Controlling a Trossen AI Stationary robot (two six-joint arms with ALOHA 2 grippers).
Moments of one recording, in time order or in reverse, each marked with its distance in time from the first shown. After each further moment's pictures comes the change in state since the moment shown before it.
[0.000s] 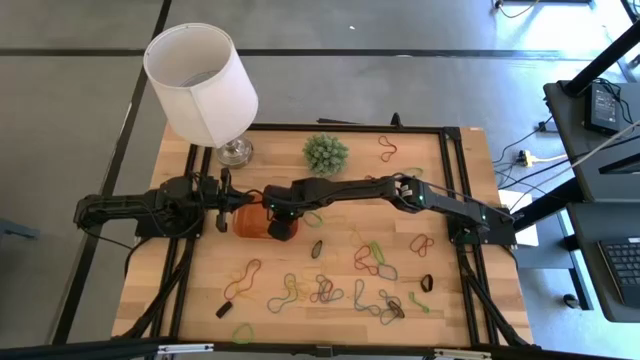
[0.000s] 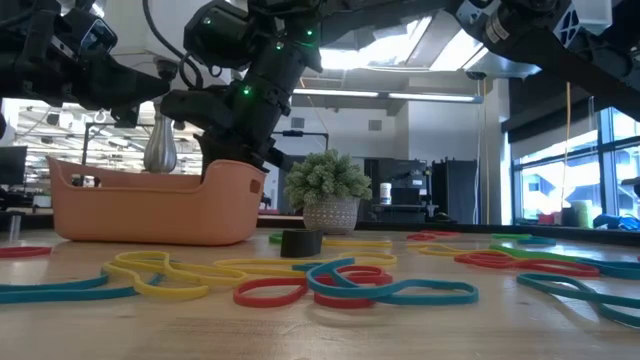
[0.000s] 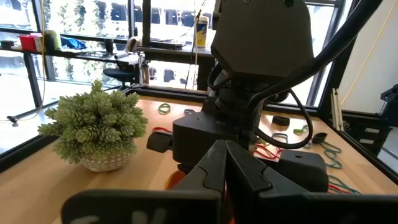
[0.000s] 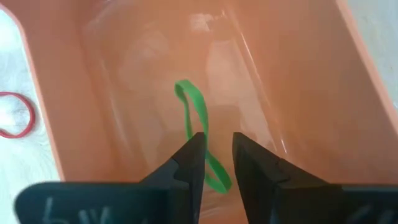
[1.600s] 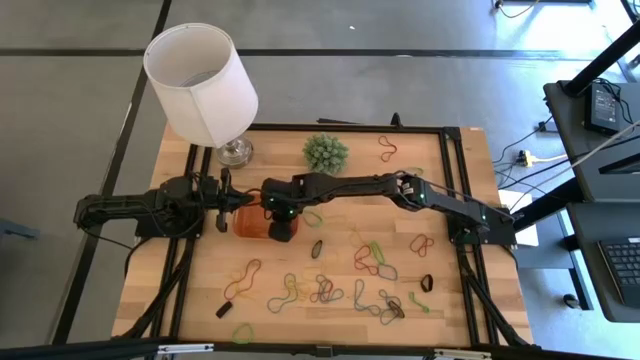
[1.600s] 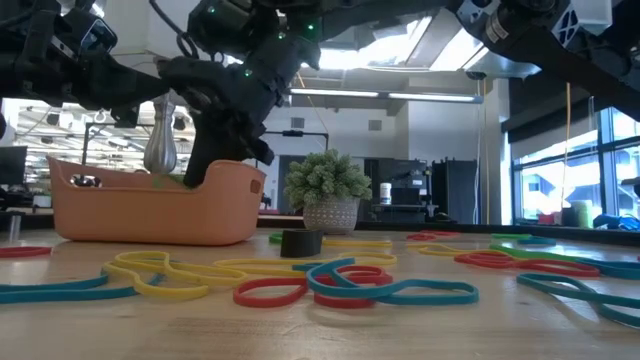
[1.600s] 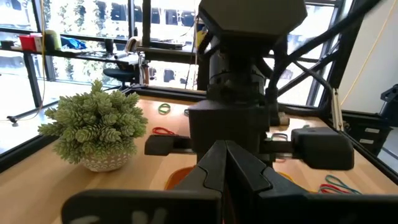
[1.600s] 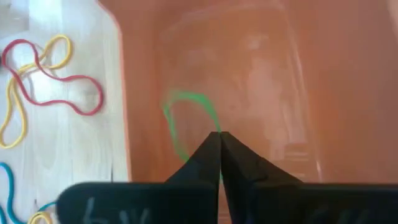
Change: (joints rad) left arm 0.000 0.000 0.000 0.000 0.000 0.000; right arm -0.017 -0.014 0.025 0.043 -0.181 -0.159
